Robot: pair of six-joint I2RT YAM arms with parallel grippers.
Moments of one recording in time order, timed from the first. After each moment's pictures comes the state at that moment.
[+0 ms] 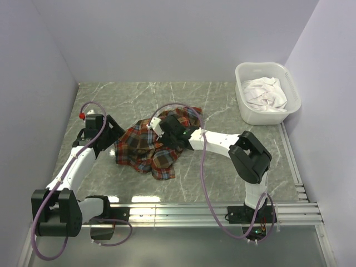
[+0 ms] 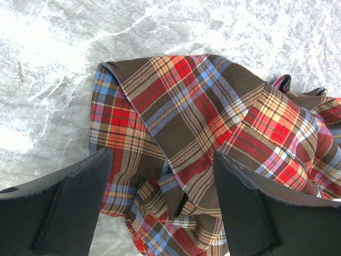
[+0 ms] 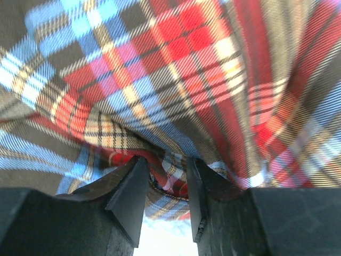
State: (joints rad) left arm -0.02 1.15 0.74 -0.34 -0.02 -0.72; right arm 0.87 1.90 1.30 -0.27 0.12 -0.29
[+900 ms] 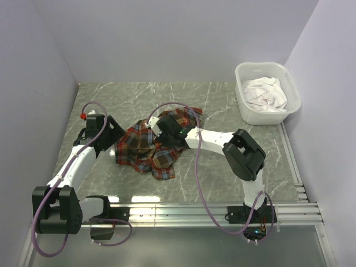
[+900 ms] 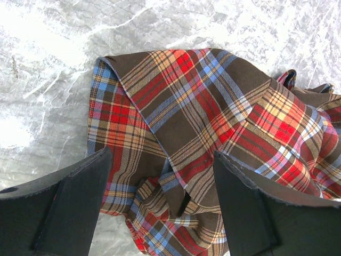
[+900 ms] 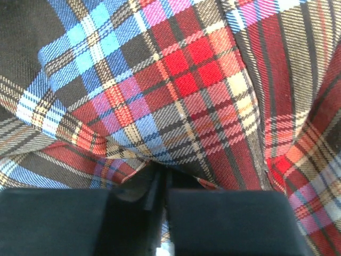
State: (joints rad) left arm -0.02 1.17 0.74 -0.34 0.00 -0.72; right arm 0.87 1.97 1.36 -0.25 0.08 -0.22
